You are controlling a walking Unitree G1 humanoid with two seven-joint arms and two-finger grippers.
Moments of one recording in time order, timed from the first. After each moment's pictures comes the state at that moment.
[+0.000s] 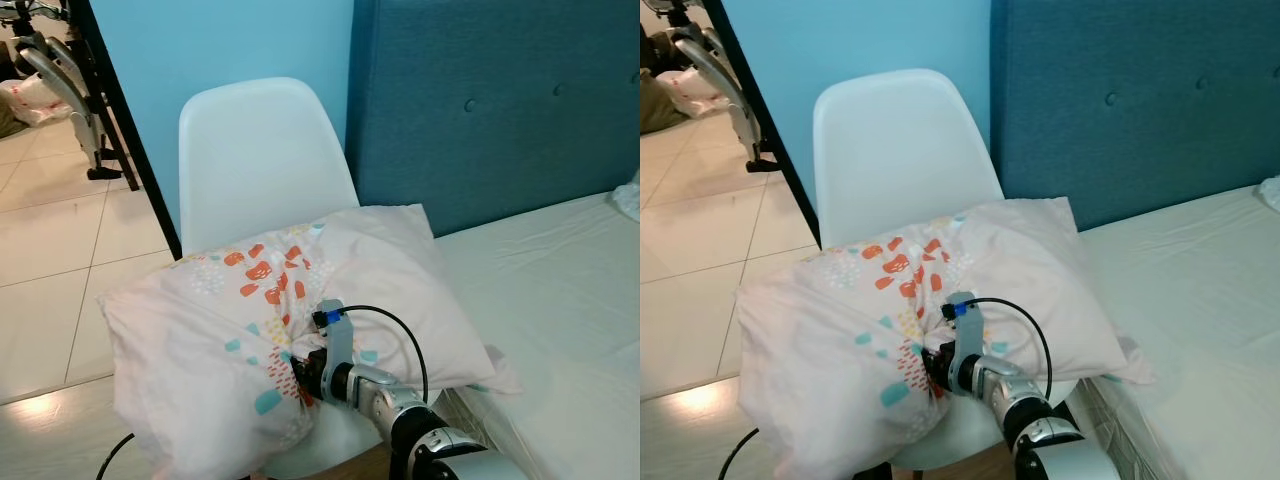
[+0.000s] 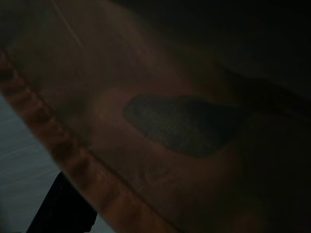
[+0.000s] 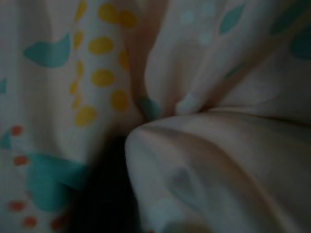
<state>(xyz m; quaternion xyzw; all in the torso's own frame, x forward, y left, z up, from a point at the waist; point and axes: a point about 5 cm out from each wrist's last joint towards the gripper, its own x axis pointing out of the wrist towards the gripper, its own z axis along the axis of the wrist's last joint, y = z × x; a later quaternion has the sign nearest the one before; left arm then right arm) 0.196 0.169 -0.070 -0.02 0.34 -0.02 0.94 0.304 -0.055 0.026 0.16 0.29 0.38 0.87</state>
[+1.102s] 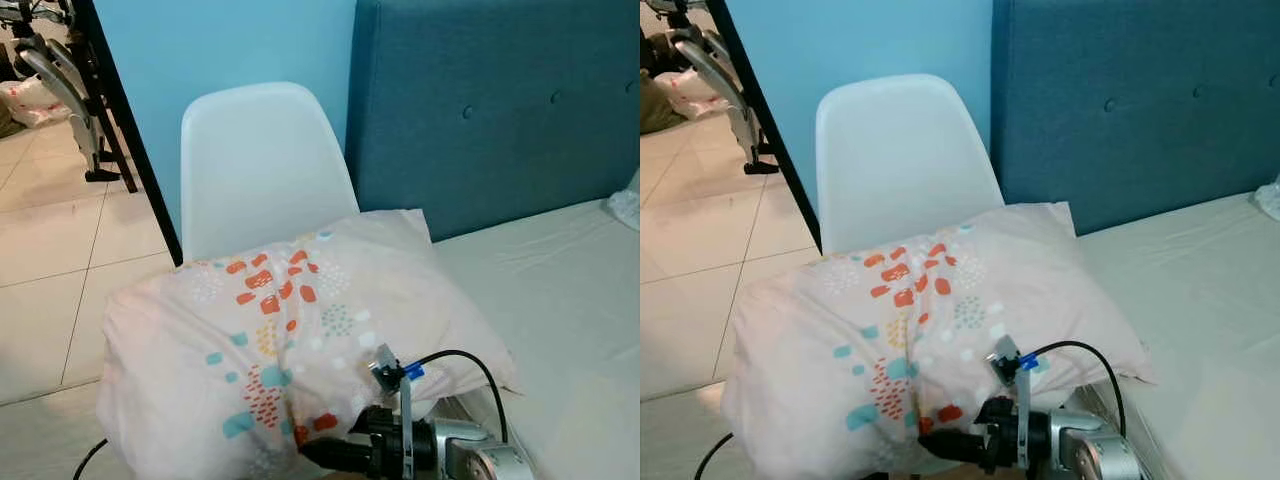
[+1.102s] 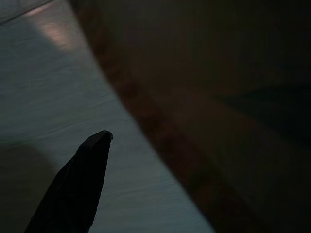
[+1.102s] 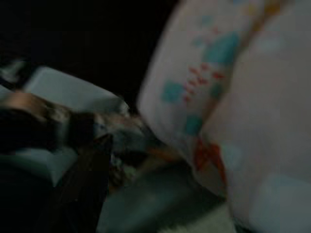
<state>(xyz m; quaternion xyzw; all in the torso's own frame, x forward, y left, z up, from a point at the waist) 0.189 0.207 -0.075 0.07 0.40 0.06 0.91 0.218 -0.116 0.067 0.25 0.24 0.59 0.73</state>
